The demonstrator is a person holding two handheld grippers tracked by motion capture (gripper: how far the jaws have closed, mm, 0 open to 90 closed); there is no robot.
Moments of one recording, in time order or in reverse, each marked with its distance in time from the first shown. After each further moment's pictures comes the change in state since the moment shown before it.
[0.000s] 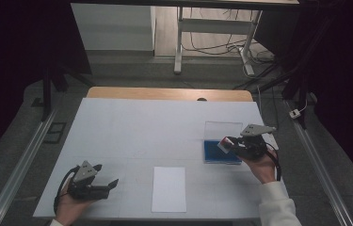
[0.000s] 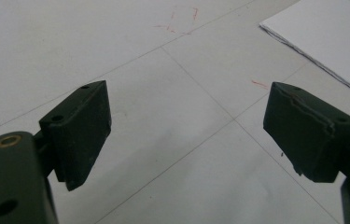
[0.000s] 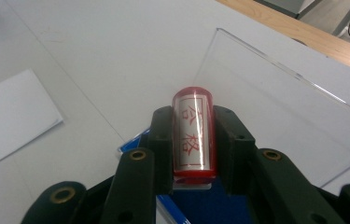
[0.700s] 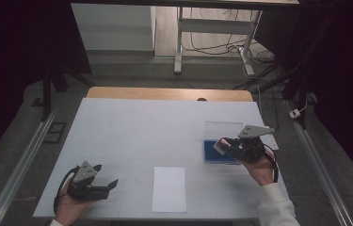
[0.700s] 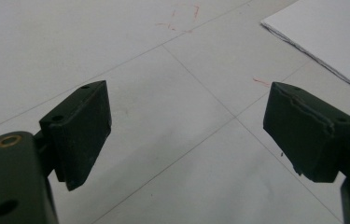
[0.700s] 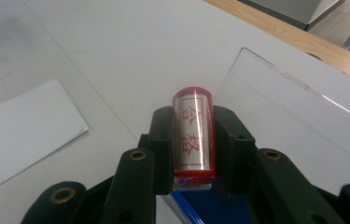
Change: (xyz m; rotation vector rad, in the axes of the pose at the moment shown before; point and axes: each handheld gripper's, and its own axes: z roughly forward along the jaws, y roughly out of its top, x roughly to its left) left arm 0.000 -0.001 0.000 0.004 0.004 -0.001; right arm 0.016 0.009 -0.004 -0.028 0.033 -0.019
